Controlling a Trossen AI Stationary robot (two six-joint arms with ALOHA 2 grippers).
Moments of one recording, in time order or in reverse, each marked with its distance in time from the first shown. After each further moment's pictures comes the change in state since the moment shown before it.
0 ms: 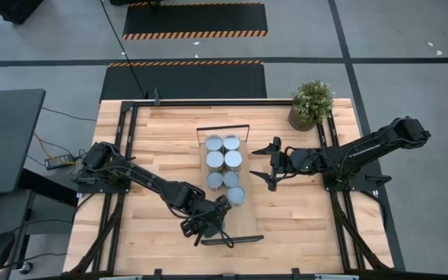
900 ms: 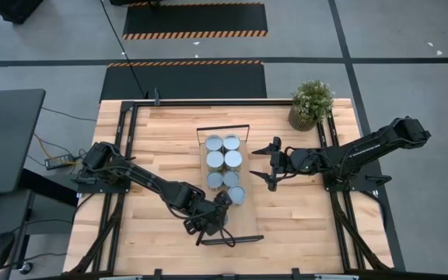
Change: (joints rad) left arm 0.000 0.000 0.000 0.008 -0.130 -0.020; right arm 0.000 0.000 0.000 0.000 0.001 -0.001
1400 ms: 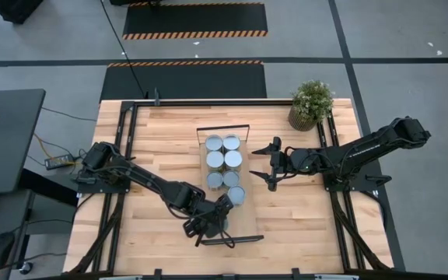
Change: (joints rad) left arm 0.000 0.000 0.000 0.036 0.100 0.015; right arm 0.000 0.000 0.000 0.000 0.001 0.000
